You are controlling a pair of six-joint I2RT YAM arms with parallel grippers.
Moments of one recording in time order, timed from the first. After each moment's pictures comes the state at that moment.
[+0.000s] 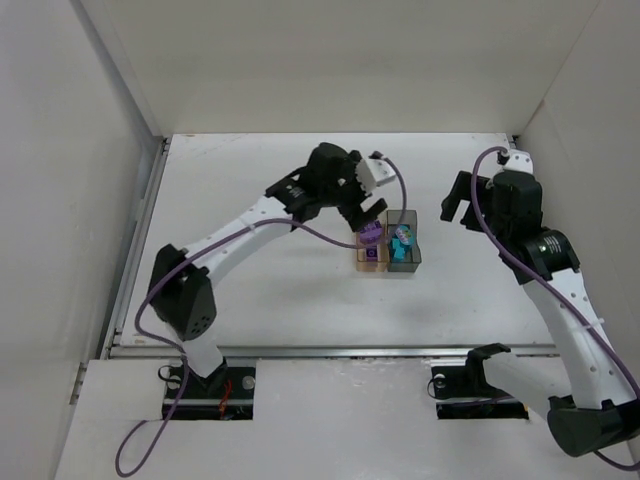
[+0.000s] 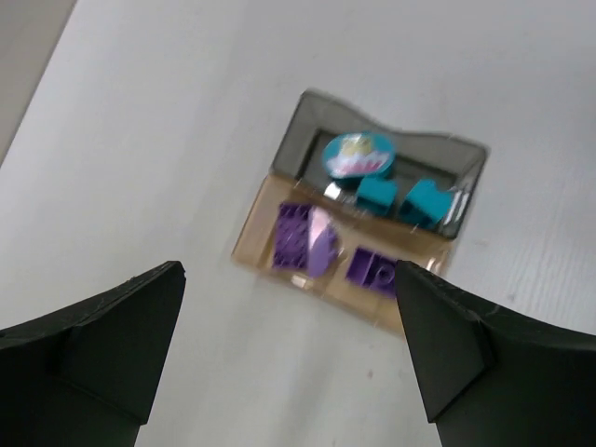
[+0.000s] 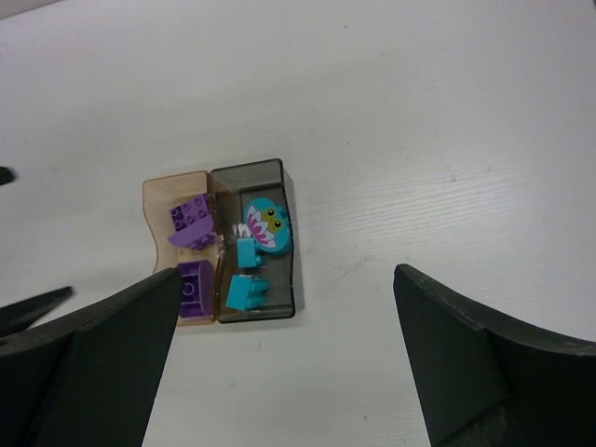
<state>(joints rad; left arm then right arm) -0.77 1.77 1.58 -0.34 0.34 0.37 0.25 0.97 1.17 -0.69 0.22 0.37</state>
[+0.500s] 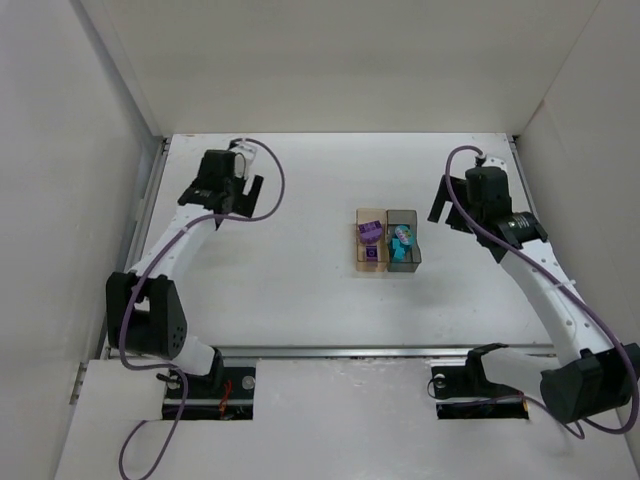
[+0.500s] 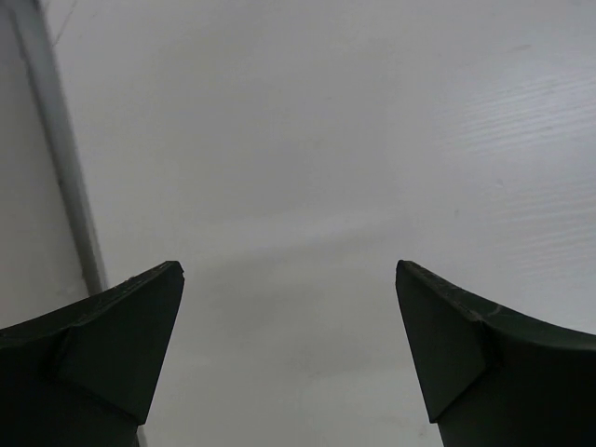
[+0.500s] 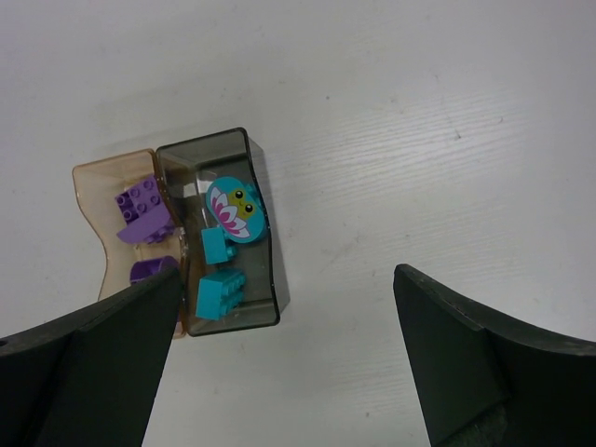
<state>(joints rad) -0.23 1.51 1.19 -0.41 -0.17 0.27 0.25 1.14 1.12 -0.66 0.26 0.41</state>
